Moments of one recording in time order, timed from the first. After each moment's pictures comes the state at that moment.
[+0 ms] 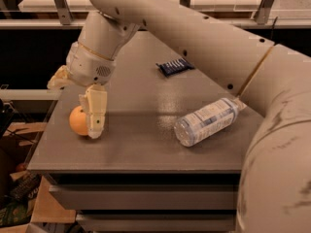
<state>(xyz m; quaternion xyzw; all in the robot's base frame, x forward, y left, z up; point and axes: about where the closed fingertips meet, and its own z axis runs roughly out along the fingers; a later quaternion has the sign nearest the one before) 0.454 0.183 0.884 -0.87 0.37 0.30 0.16</state>
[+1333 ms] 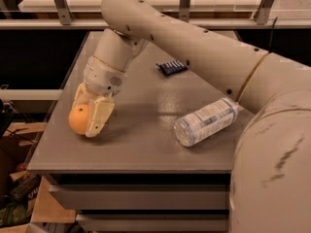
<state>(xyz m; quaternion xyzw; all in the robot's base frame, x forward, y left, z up) 0.467 0.163 0.841 -0.85 0.40 0.33 0.13</state>
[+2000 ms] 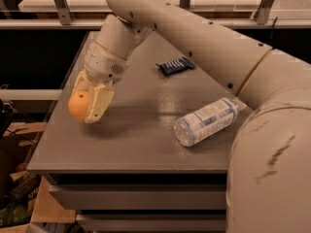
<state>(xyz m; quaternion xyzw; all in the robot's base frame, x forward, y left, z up) 0.487 0.162 0.864 -0.85 0.40 0.32 0.15</state>
